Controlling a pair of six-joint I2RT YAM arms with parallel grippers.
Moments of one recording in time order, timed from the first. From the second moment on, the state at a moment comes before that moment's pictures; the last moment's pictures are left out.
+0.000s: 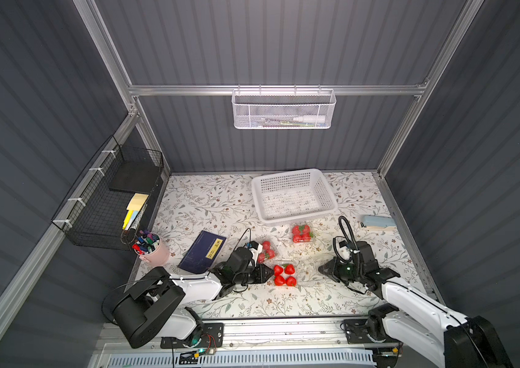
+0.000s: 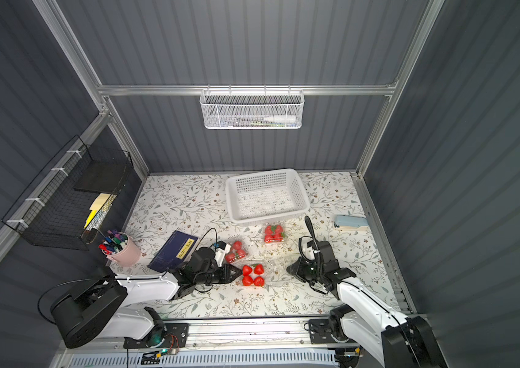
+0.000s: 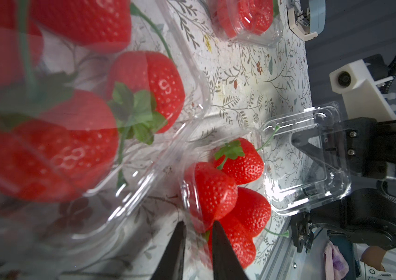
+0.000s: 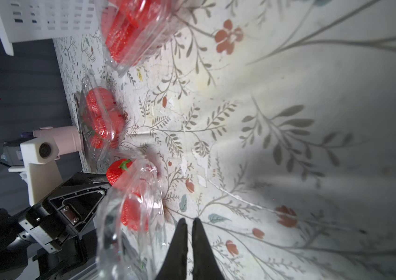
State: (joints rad) left arm -0.80 1.39 0.34 0.37 0.36 -0.80; right arm 0.34 0.99 0.29 -0.18 -0.52 0.83
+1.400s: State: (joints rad) left arm -0.80 1.28 0.39 0.15 0.29 -0.77; right arm 0.74 1.50 0.74 -0.18 -0.36 0.70
